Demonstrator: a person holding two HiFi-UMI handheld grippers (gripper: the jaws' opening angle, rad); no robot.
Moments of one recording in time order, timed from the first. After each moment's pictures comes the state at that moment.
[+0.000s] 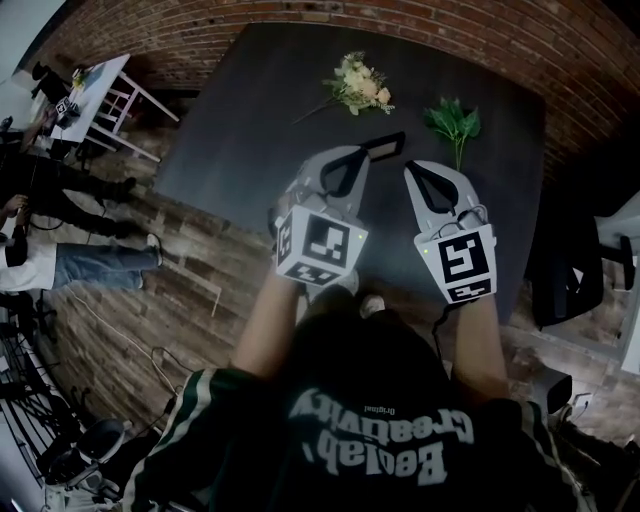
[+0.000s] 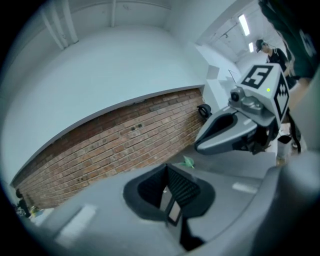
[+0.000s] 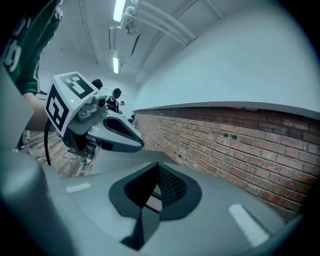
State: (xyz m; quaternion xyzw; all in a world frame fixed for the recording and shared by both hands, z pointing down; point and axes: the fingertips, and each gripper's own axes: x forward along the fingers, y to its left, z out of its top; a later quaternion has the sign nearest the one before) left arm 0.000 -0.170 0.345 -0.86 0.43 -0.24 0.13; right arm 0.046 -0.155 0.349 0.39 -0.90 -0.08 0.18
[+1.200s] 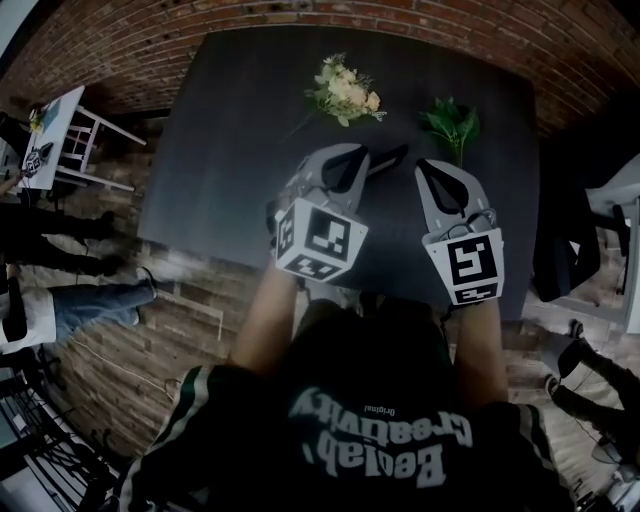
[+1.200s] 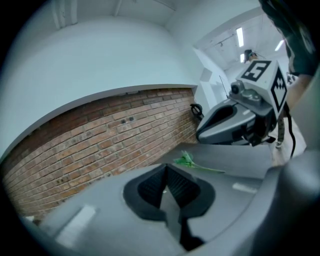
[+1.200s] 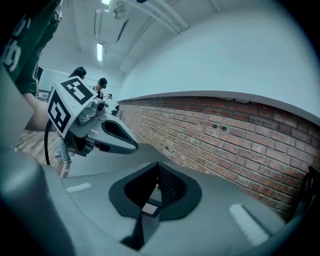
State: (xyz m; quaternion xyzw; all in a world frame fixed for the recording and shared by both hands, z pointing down) left arm -0.030 -0.257 0.376 -0.90 0.35 -0.24 0.11; right arm 0.028 -0.231 0.364 0.48 -0.85 -0.05 0.21
